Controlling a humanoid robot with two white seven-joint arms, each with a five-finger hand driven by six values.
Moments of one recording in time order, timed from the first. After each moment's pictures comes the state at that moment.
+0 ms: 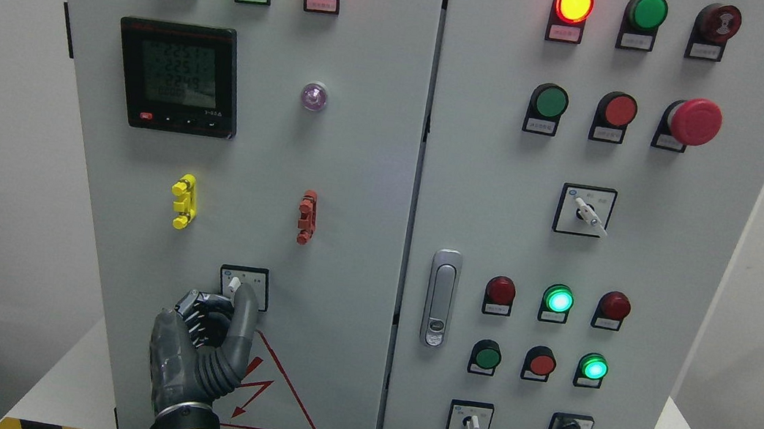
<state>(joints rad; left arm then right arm) -0.36 -0.15 -0.20 -1.89 -0.22 0.46 0.57 0.10 0.12 -0.19 -0.11 0.07 0.06 -0.02</state>
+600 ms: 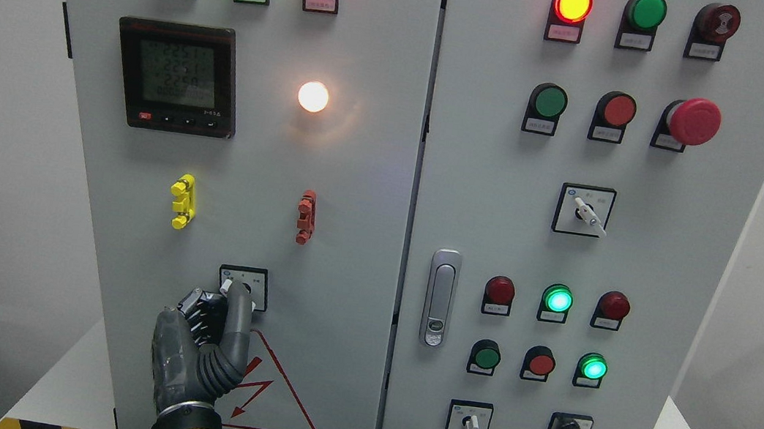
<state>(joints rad) -0.36 -0.15 -0.21 -1.89 -0.22 0.45 0.57 0.10 0.12 -0.19 -0.11 0.07 0.06 -0.02</state>
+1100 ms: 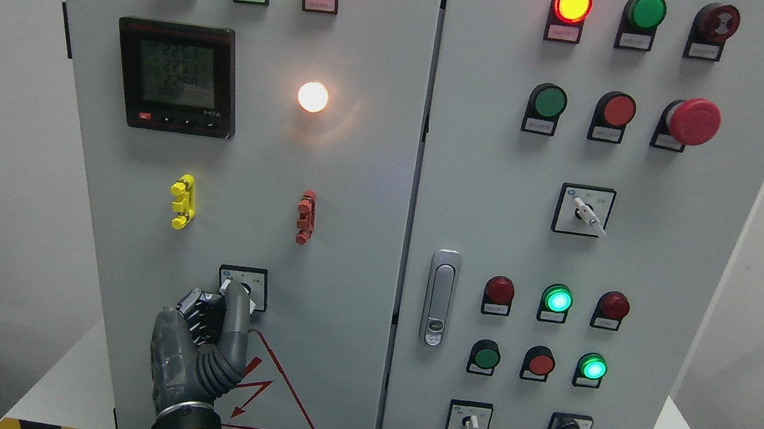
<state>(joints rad) -0.36 -0.15 -0.21 -1.89 -0.22 0.45 0.57 0.10 0.12 -0.19 -0.11 0.07 0.06 -0.02</state>
